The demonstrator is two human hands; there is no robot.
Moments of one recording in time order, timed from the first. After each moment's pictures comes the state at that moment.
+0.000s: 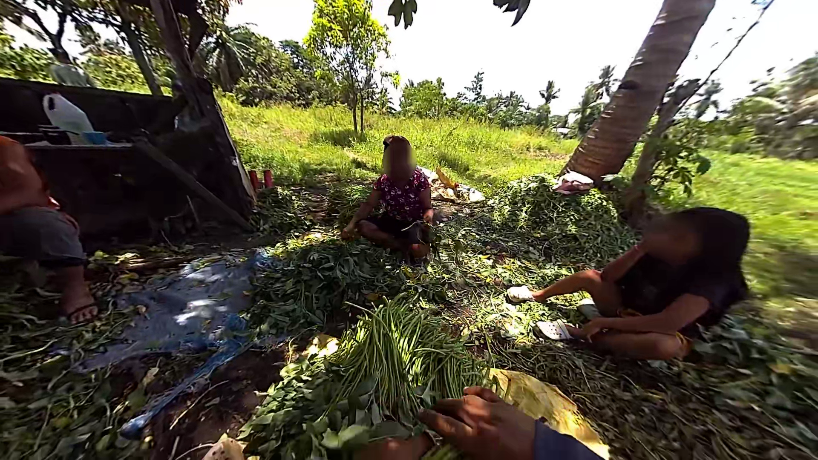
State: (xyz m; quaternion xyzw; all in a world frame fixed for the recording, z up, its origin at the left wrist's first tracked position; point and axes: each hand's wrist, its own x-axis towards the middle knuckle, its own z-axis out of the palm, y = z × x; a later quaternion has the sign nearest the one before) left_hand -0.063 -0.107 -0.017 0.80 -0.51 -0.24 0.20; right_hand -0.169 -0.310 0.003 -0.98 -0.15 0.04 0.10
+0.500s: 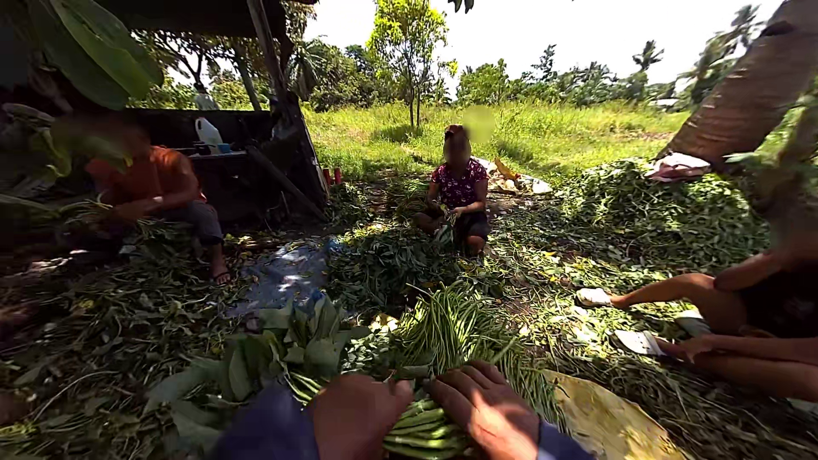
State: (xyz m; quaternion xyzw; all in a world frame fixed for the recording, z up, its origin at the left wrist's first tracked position) left_hand -0.055 -0.018 0.068 0.86 -0.50 -0.08 -0.05; right_hand -0.141 -0.241 -0.012 -0.93 -0.24 -0.25 0.10
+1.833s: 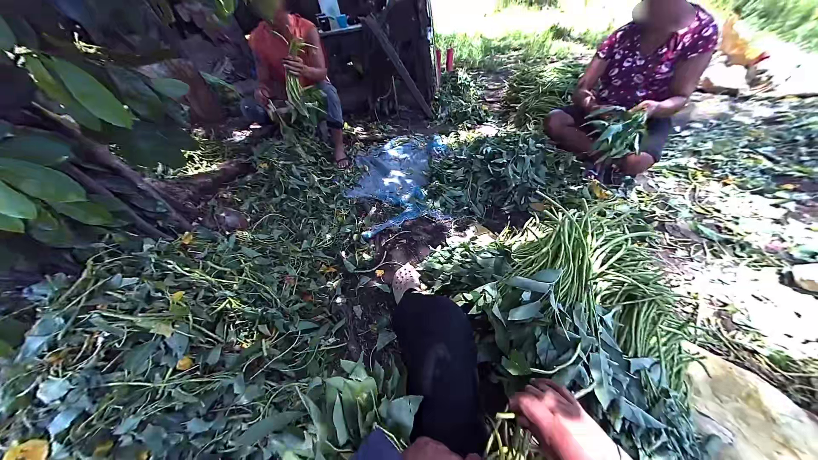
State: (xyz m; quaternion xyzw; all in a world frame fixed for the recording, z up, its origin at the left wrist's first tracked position) left_hand -0.173 0.032 -0.068 0.83 -0.33 -0.44 0.01; right_hand -0.179 -0.195 -0.143 -0.92 -0.27 -0.12 0.26
